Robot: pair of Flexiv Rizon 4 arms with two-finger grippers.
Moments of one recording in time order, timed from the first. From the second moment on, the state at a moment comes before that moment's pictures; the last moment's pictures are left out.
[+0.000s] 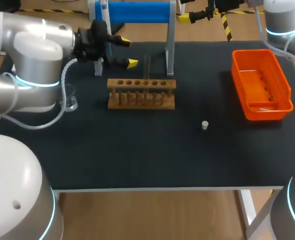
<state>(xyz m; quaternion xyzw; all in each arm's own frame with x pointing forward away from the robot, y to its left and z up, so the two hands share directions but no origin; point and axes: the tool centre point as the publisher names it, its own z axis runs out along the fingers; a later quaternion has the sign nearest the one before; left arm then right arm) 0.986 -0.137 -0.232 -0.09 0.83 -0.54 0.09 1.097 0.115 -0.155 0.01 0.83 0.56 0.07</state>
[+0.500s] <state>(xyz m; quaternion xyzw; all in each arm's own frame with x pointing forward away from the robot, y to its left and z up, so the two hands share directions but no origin) 0.985 -0.159 -0.248 -0.08 0.85 -0.52 0.07 1.097 0.114 -0.155 0.01 0.83 0.56 0.07</state>
